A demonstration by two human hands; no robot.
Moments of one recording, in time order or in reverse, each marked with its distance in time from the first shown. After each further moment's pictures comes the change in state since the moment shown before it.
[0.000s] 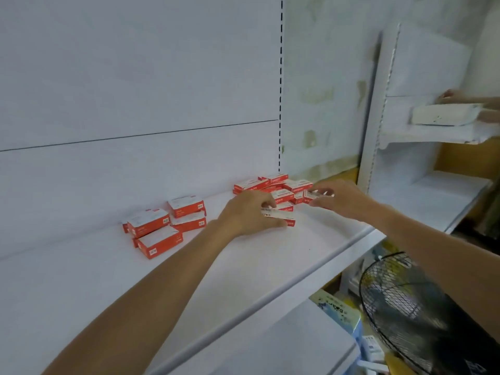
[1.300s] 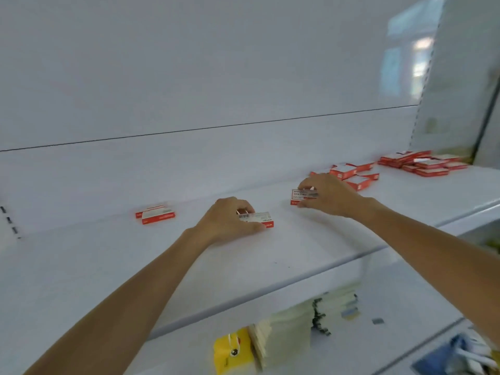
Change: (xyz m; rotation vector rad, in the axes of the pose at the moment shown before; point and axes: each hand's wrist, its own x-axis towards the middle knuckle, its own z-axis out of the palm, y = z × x) left_hand -0.411 -0.215 -0.211 0.007 0.065 -0.339; right_hand -0.122 -0.425 0.160 -0.115 -0.091 -0.361
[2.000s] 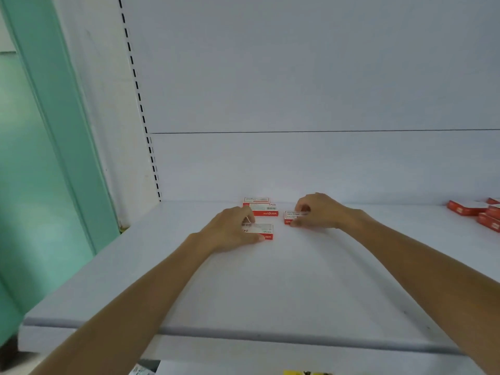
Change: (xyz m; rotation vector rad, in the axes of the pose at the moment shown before) left_hand -0.078 -0.123 -0.069 0.108 0.076 -0.378; right_hand 0.114 -0.165 0.087 0.140 -0.342 -0.295
